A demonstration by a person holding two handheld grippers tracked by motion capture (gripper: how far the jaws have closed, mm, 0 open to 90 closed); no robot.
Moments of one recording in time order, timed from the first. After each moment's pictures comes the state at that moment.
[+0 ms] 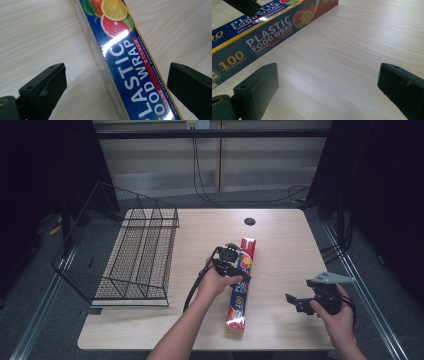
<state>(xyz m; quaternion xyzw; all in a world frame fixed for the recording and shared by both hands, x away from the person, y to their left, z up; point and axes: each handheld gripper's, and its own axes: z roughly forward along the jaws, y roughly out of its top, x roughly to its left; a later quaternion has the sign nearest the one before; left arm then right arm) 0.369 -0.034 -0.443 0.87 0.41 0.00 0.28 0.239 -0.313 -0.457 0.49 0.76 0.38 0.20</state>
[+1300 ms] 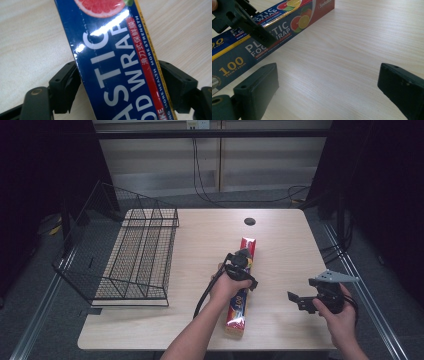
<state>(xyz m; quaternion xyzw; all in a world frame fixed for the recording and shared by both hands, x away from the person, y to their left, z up) 0.370 -0.067 -0.467 0.87 0.45 -0.03 0.20 0.239 -0.319 -0.454 0.50 0.75 0.39 0.20</state>
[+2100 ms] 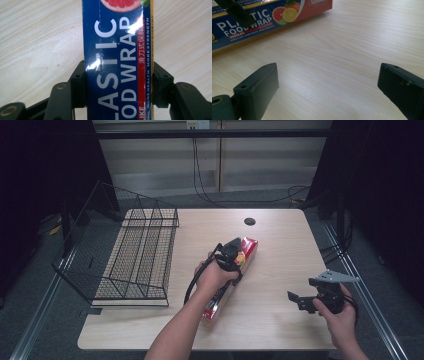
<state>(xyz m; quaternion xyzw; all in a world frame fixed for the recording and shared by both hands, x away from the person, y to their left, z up) 0.385 -0.038 -0.428 0.89 0.44 -0.03 0.12 0.239 -0.319 -0.455 0.50 0.75 0.39 0.20</state>
